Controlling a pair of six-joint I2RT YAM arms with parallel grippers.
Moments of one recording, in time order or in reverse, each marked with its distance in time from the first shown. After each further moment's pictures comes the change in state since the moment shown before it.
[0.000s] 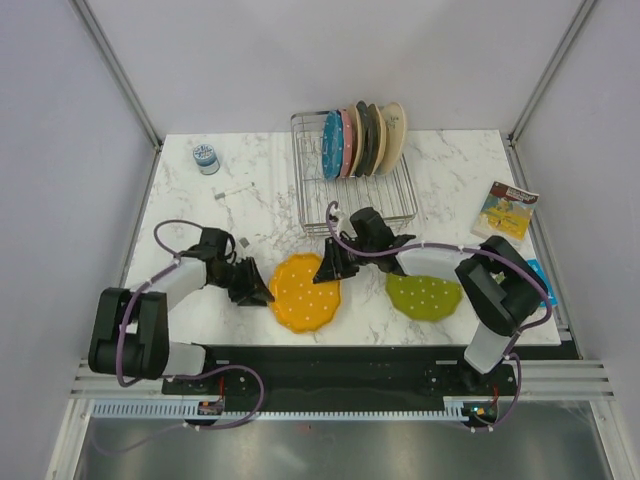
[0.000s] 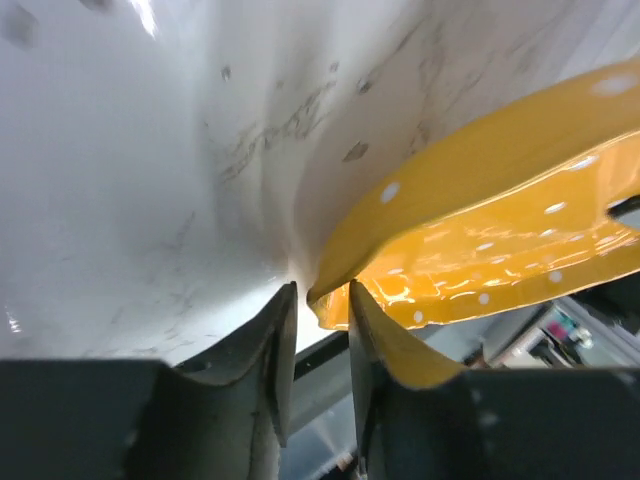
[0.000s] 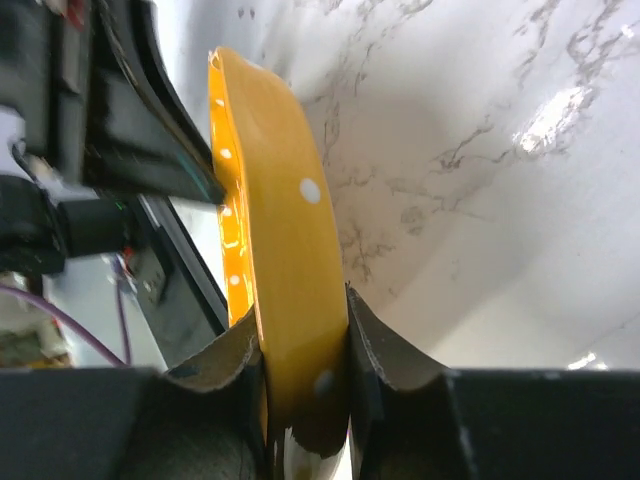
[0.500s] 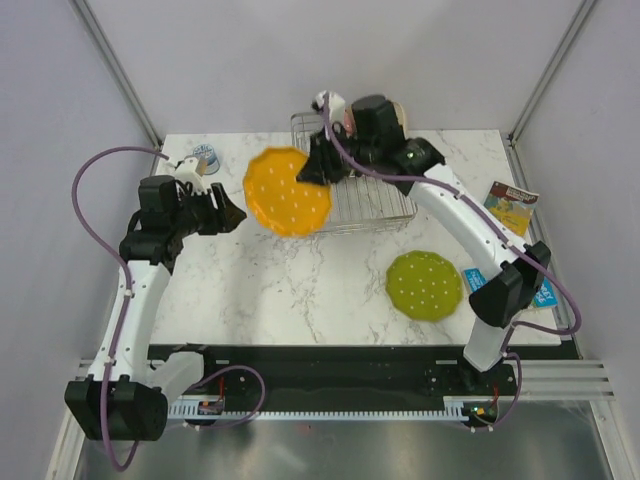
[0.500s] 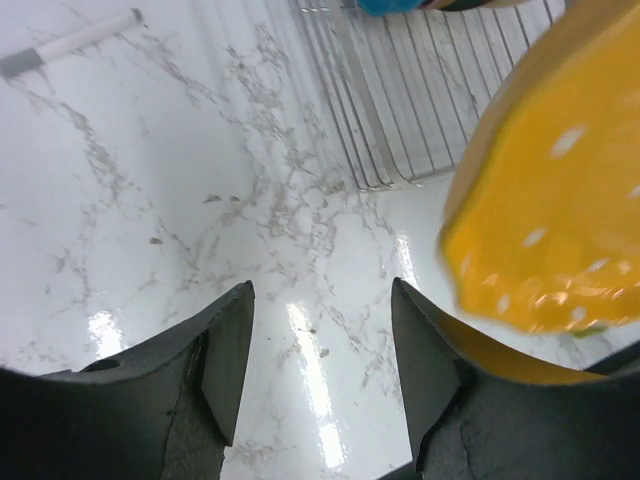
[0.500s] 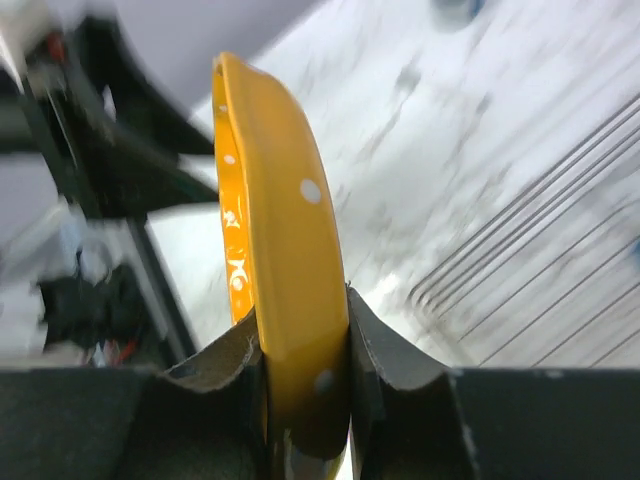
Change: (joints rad) left arm 0.127 -0.363 0.453 -0.063 -0.164 0.263; right arm -0.051 0.014 0.967 -0.787 0.069 -0.439
